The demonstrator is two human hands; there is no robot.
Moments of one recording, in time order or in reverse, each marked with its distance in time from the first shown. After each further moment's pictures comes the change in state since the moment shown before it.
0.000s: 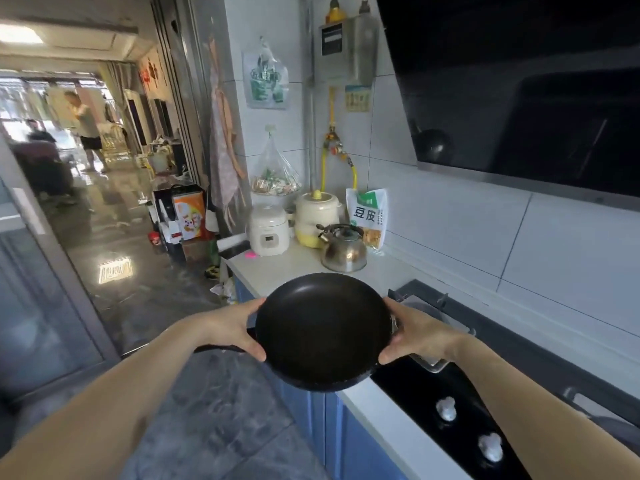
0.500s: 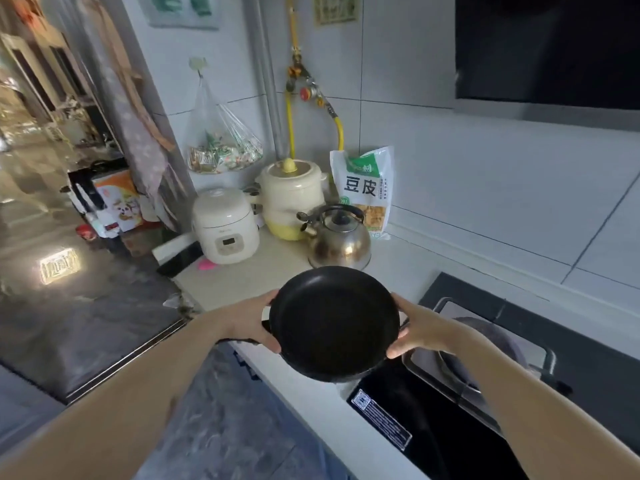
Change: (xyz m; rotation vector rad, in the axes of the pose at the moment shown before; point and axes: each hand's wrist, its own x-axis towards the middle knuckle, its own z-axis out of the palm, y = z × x) left_hand 0.323 -0.078 -0.088 0.046 -0.180 0.057; right_hand 0.268 0.083 -0.053 0.081 0.062 0.194
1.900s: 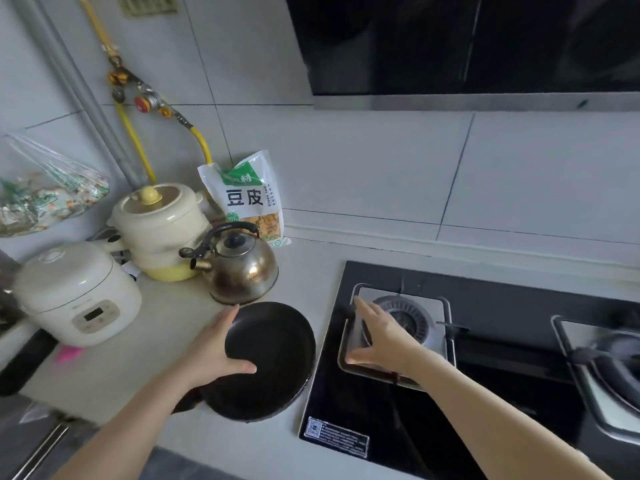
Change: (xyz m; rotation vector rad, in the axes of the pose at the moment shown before) left_hand 0.096 0.040 0.018 0.229 0.115 0.227; right_hand -0.040 0.039 0.015 -0.160 0.510 0.266
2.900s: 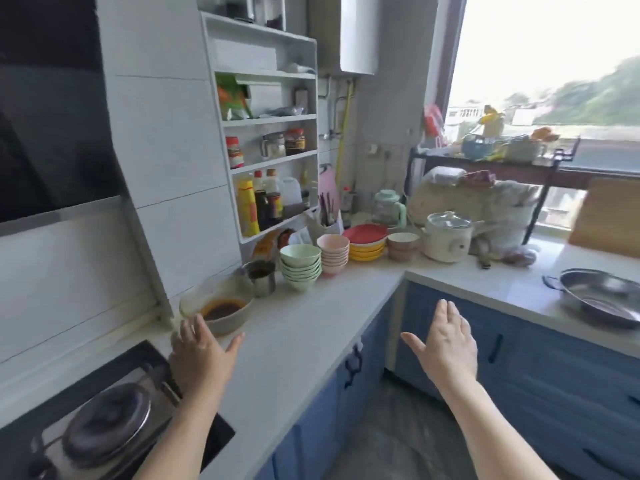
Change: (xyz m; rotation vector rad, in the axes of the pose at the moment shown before) left_hand -0.226 0.721 0.402 0.131 0.144 0.828; right_hand -0.791 0.336 -0.175 -0.198 1.188 1.518
